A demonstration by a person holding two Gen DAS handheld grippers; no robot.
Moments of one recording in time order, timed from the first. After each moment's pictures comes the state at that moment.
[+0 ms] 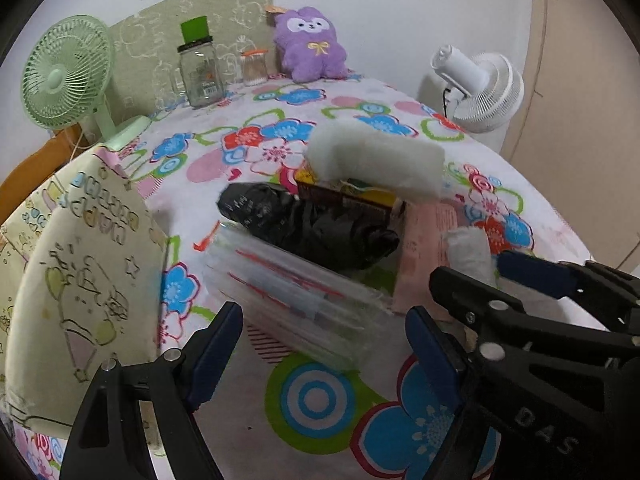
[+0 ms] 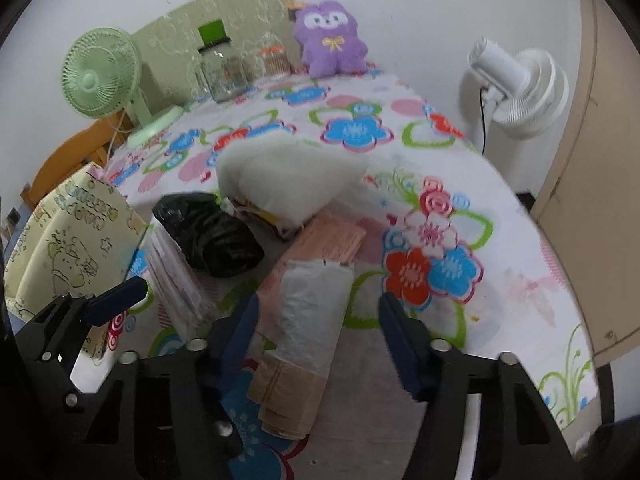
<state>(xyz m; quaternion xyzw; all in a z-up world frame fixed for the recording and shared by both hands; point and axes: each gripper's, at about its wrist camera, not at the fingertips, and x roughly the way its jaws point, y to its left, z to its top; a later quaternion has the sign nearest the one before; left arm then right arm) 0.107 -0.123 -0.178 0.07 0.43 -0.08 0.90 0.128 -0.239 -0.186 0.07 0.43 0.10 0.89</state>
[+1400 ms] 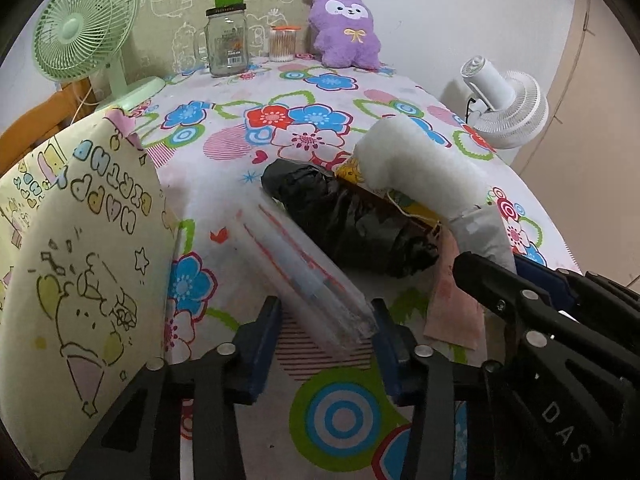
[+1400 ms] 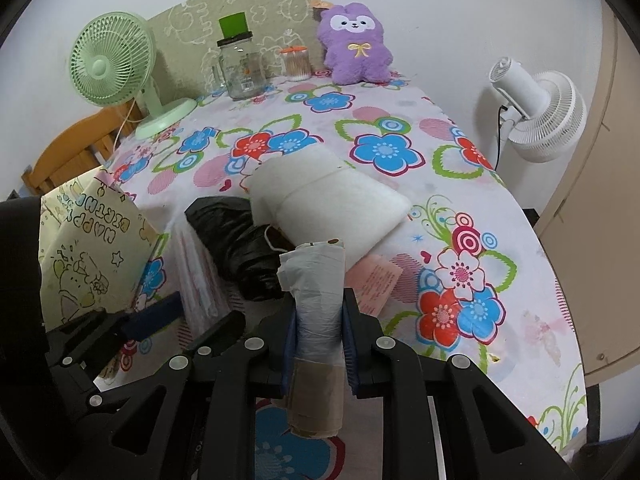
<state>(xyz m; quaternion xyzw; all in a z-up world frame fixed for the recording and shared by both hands) 0.130 -0.097 -0.175 0.00 0.47 -0.06 0.88 0.145 -0.211 -0.167 0.04 0.43 0.11 0.90</state>
